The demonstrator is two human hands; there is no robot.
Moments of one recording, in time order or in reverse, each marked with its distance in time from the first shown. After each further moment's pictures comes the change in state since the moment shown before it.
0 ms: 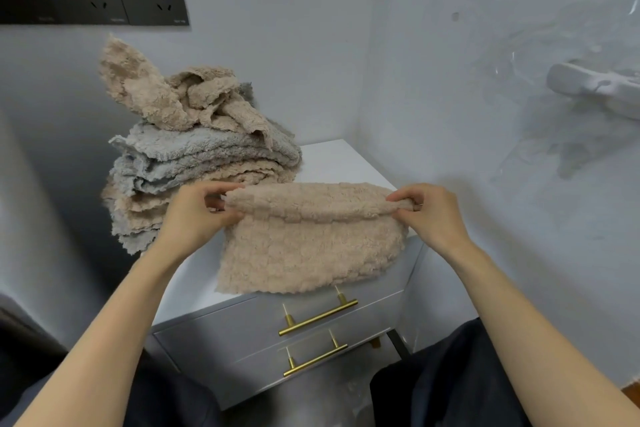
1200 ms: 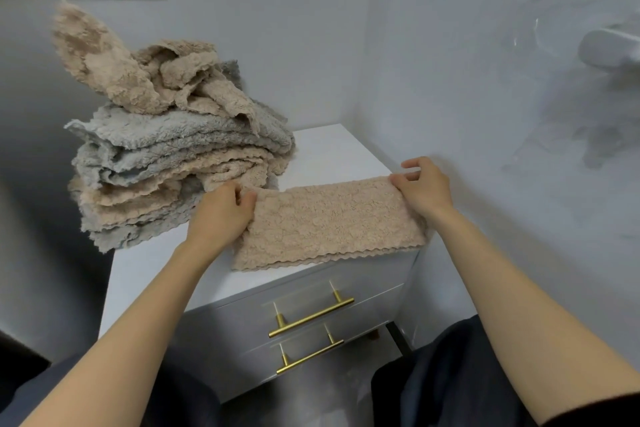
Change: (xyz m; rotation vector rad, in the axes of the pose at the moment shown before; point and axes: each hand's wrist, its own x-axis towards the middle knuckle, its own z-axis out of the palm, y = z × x) left_hand 0.026 -0.015 0.066 0.311 -0.059 -0.105; right_hand 0.054 0.033 0.025 0.041 0.041 0.285
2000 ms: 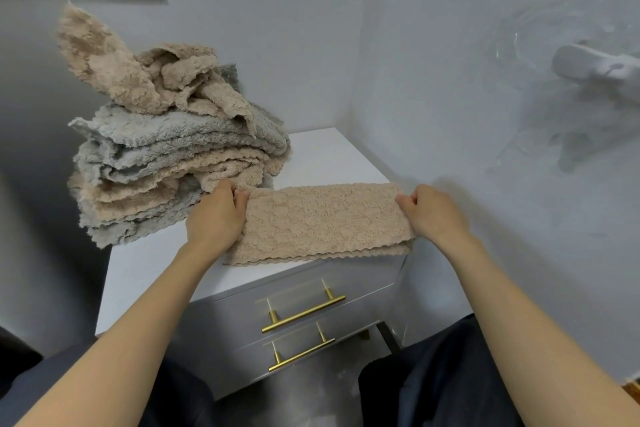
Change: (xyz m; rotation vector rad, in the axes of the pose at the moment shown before) left_hand -0.005 -0.005 0.010 0.079 0.098 -0.011; right_hand -0.032 0.007 -0.025 -0.600 -0.090 -0.024
